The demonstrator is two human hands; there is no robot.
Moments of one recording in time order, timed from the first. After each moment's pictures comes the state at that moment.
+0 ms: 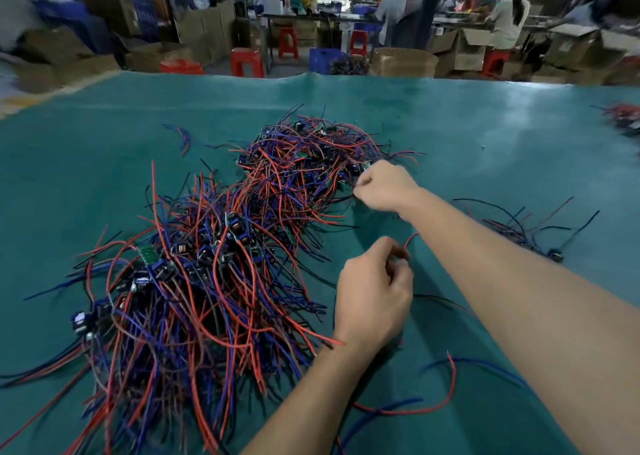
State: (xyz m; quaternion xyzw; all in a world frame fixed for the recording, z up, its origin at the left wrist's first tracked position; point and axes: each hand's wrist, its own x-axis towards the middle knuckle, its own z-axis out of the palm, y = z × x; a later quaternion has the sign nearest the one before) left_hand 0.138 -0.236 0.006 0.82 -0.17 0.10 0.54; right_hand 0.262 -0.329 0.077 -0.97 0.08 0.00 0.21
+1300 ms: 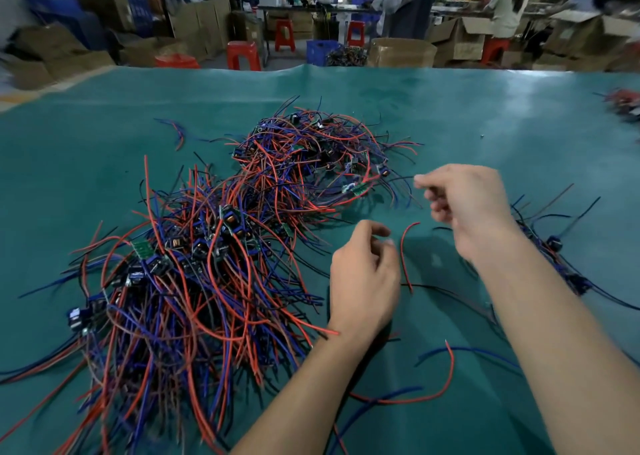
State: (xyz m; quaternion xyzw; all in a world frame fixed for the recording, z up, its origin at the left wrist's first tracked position) left_hand 0.142 -0.238 0.006 0.78 -0.10 0.09 0.61; right_hand 0.184 -0.376 0.072 -0.71 0.19 -0.19 0.65
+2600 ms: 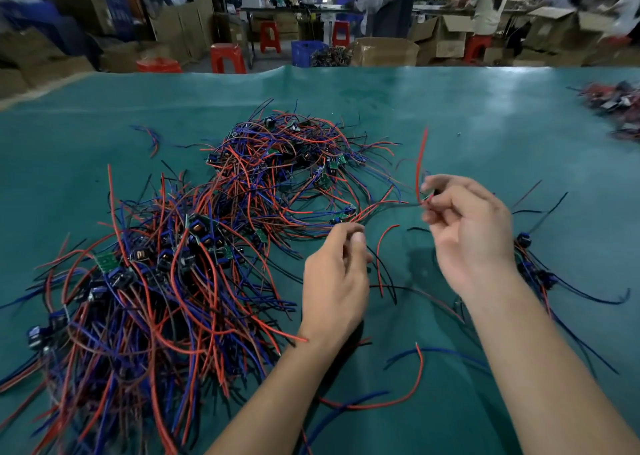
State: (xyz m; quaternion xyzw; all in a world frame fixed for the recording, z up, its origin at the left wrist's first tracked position) left_hand 0.141 -0.238 0.004 0.78 -0.13 0.10 0.61; right_hand 0.141 -0.386 0.058 -0.49 0.11 -0.27 0.82
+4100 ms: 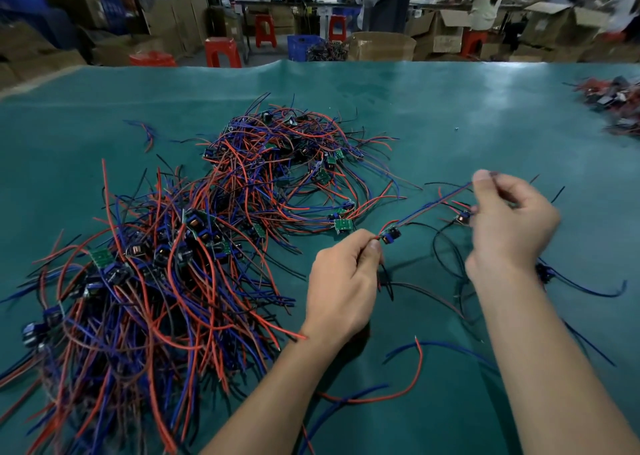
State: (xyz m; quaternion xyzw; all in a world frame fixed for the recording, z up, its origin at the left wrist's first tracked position) left_hand 0.137 -0.237 0.004 0.81 -0.20 0.08 0.54; right_hand 0.148 -0.424 0.040 -0.57 0.26 -0.47 0.62
